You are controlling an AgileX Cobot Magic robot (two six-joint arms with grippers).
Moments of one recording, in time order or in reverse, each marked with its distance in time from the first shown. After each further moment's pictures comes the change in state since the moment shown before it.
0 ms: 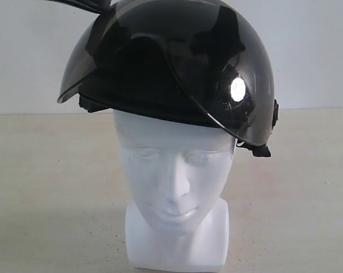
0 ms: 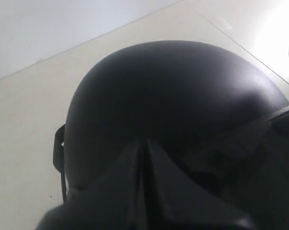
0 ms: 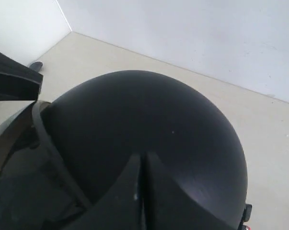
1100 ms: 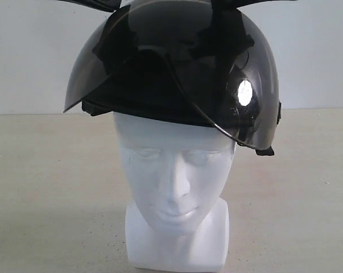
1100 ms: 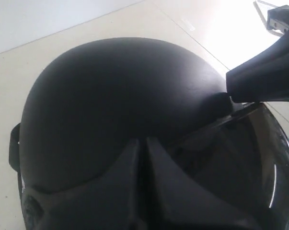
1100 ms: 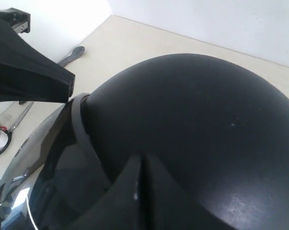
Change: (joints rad) left arm 0.011 0.005 0.000 -0.147 0.065 0.030; right arm 0.000 0.052 0.000 0.184 0.085 -0.090
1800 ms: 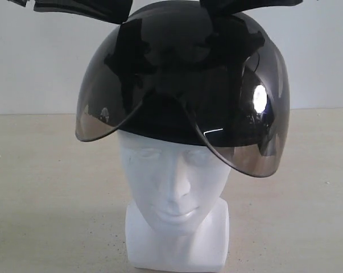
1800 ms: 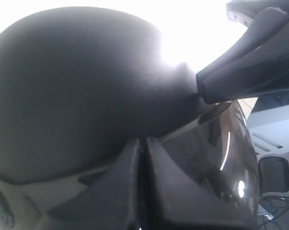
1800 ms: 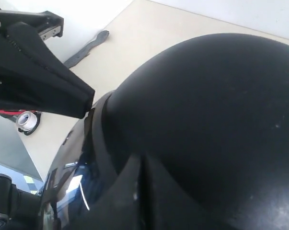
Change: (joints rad) left arm 0.004 -0.004 0.052 -0.119 0.072 0.048; right arm 0.000 -0.002 -0.008 0.063 0.093 -0.015
